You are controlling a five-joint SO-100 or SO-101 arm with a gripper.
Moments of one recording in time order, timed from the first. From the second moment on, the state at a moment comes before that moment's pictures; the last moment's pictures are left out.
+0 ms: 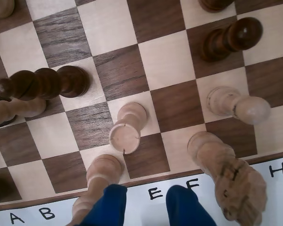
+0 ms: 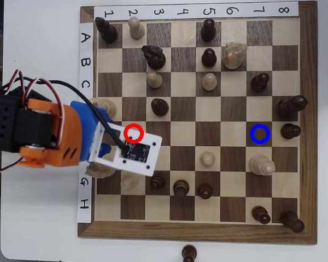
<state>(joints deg) 7.4 126.4 122.6 84.1 100.5</state>
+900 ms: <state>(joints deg) 3.0 125.7 126.9 73.7 100.5</state>
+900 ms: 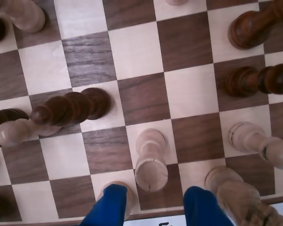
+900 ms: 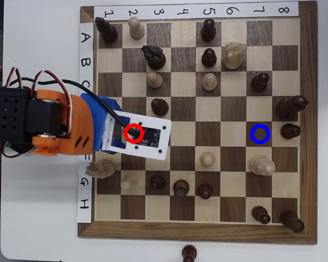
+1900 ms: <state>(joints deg) 4.0 121.5 132.5 60.9 100.5</state>
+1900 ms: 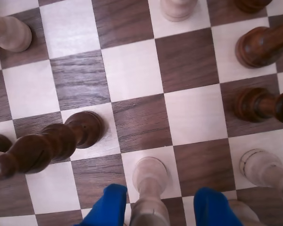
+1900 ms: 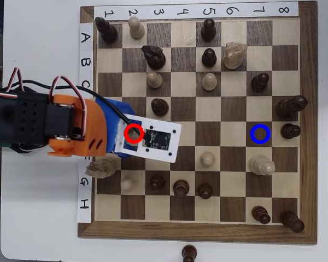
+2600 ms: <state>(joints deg) 4.0 120.9 135.2 60.9 100.5</state>
